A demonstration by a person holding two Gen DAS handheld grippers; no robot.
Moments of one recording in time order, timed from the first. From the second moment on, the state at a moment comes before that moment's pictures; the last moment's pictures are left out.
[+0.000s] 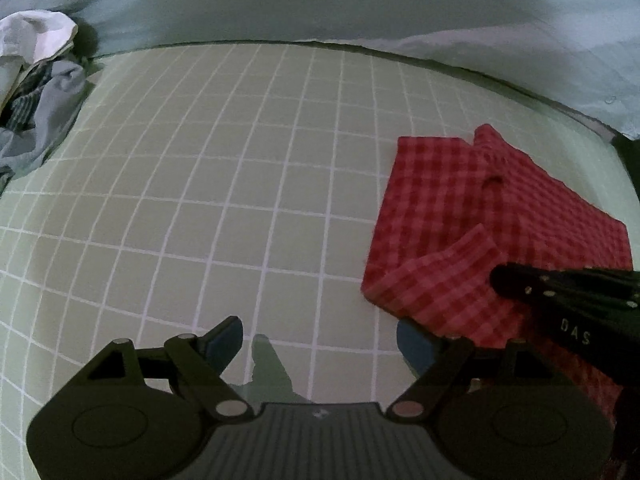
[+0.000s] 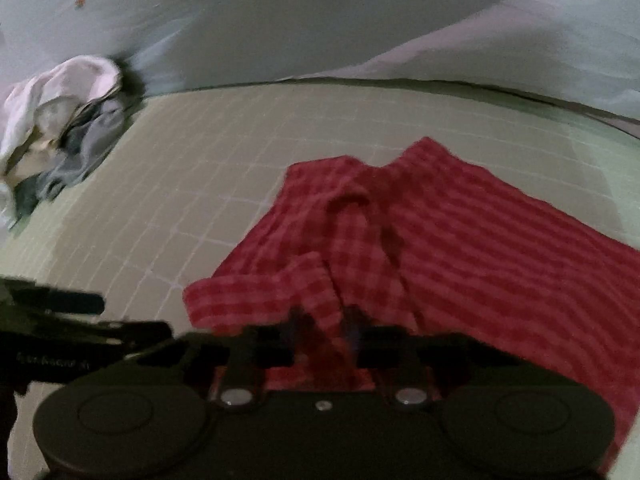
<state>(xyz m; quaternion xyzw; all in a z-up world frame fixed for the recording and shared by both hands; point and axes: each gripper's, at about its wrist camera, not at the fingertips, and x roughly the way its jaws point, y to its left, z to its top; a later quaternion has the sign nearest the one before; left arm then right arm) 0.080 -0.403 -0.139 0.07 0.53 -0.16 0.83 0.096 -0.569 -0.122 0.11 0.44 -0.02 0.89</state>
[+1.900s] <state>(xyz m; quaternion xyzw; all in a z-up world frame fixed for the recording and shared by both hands) -0.063 -0.432 -0.151 0.04 0.58 -0.33 0.74 -0.138 -0.565 -0.137 0.24 0.46 -0.20 0.83</state>
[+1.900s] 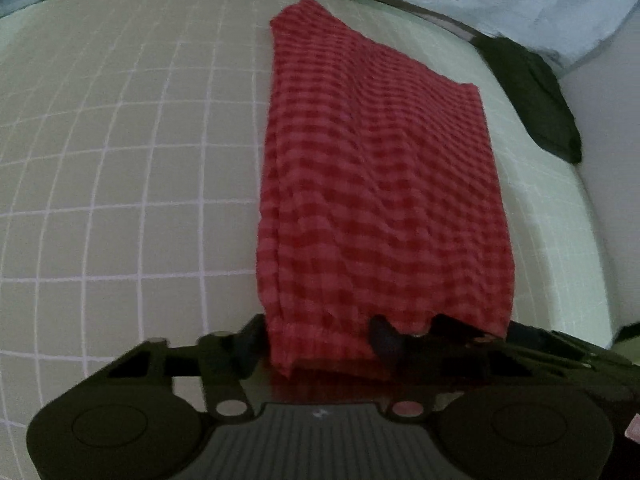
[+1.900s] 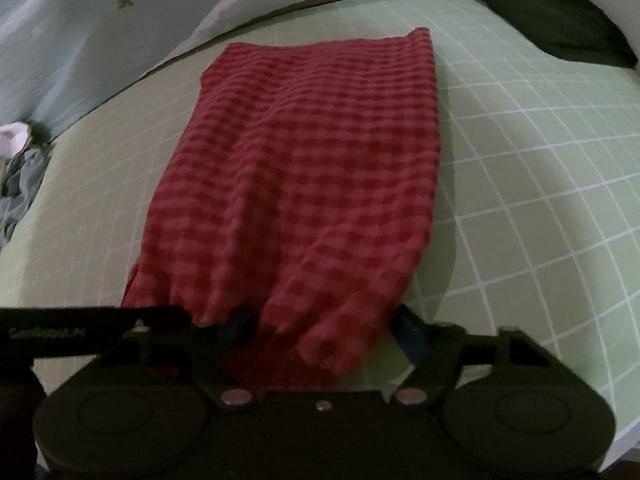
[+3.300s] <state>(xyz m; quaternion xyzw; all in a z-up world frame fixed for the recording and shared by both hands) 0.073 -0.543 -0.065 -0.04 0.47 -0.36 0.80 -0.064 -0.735 -0.077 0.40 0.30 -0.19 0.84</state>
